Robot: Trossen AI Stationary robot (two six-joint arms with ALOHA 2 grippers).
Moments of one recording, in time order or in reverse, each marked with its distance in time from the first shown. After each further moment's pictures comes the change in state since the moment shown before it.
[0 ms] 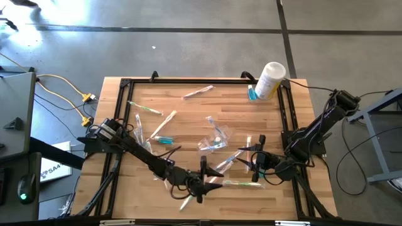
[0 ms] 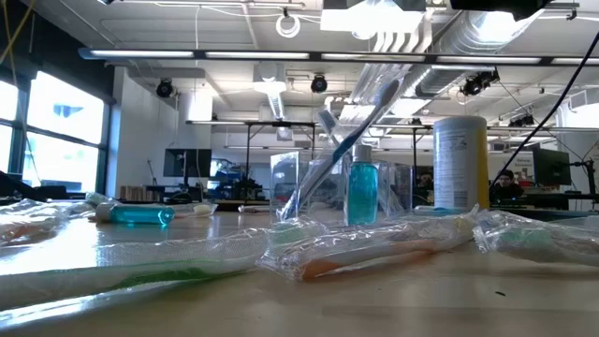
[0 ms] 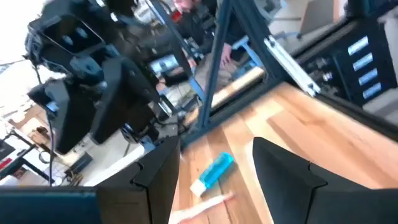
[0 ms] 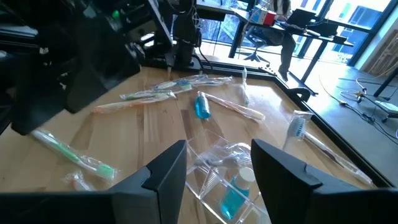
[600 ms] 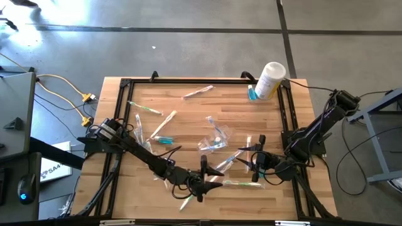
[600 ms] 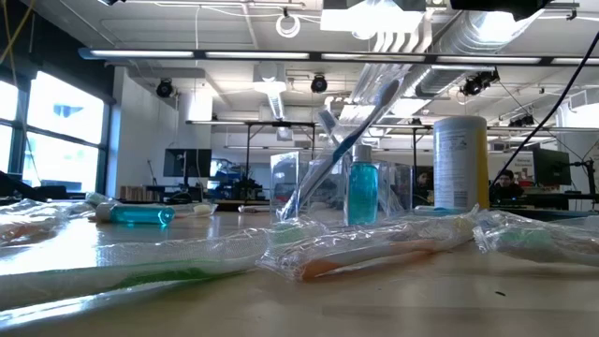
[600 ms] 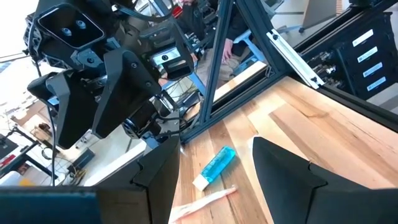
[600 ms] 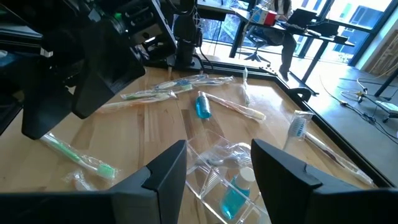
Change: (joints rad) left arm 0.001 0.000 0.000 -0.014 -0.002 0.000; right arm 0.000 0.000 0.000 0.000 -0.003 -0.001
